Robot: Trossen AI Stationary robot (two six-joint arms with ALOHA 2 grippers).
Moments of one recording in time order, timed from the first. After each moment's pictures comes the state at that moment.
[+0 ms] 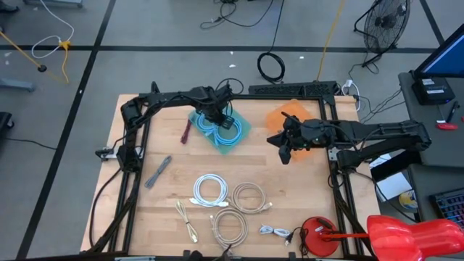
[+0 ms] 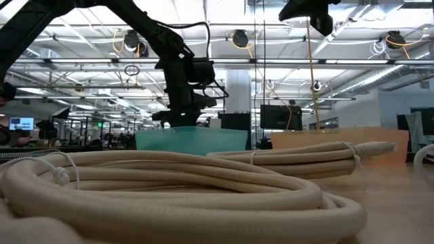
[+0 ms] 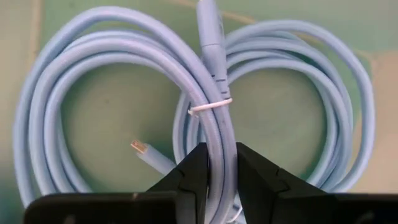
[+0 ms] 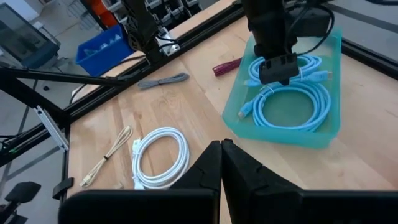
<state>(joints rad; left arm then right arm) 0.53 2.01 1.50 -0.80 0.08 -0.46 0.05 1.04 1.01 -0.46 0.21 0.57</state>
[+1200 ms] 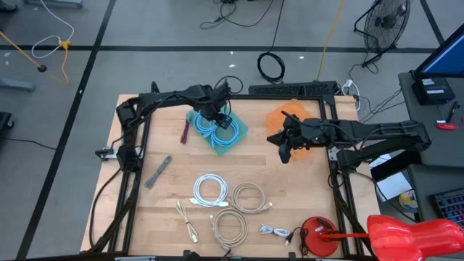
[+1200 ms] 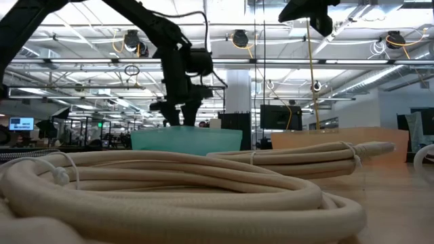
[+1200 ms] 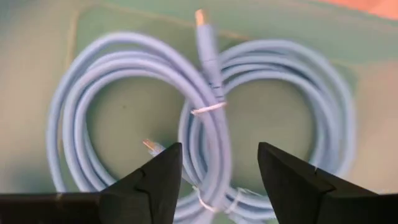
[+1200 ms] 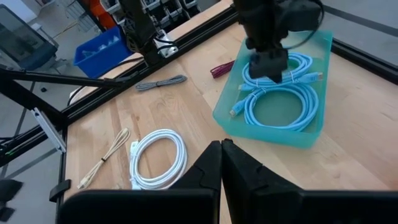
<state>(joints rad) 0.51 1.95 1.51 -0.87 0.02 -0.42 0.05 1.04 1.01 -0.46 0.21 0.56</state>
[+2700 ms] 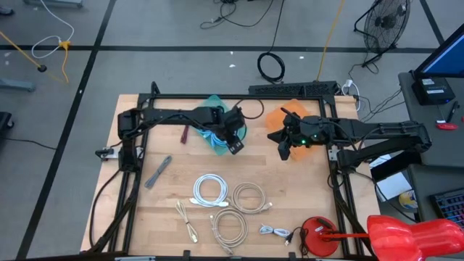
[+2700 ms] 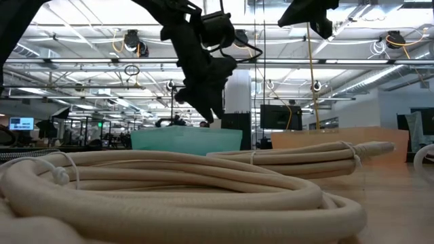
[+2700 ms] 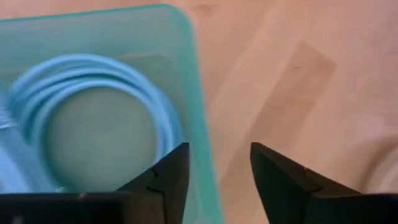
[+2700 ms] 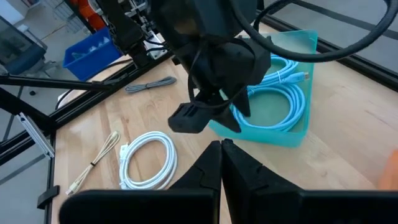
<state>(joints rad) 0.23 1.93 1.51 -0.70 0.03 -0.35 0.01 1.04 1.01 -0.47 0.21 0.56</state>
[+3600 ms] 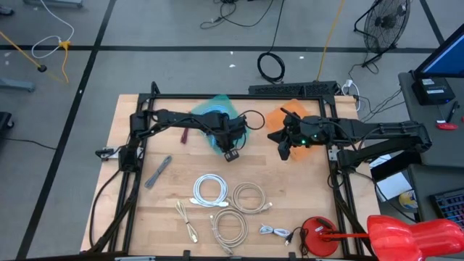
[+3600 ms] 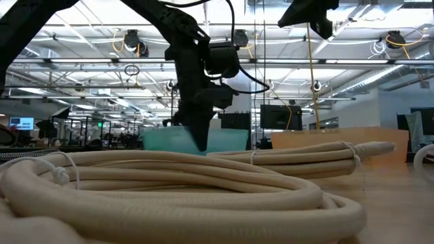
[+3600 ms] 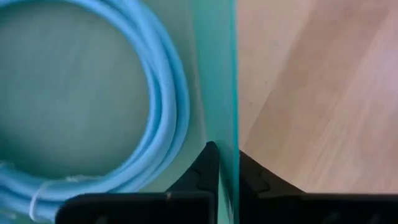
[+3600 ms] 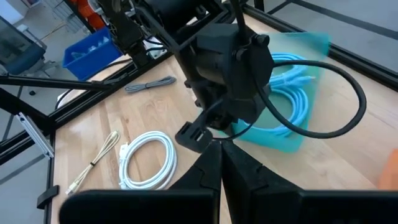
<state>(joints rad) 0.23 2.06 1.51 -0.78 0.11 -0.21 0.01 1.04 1.01 -0.48 0.21 0.56</state>
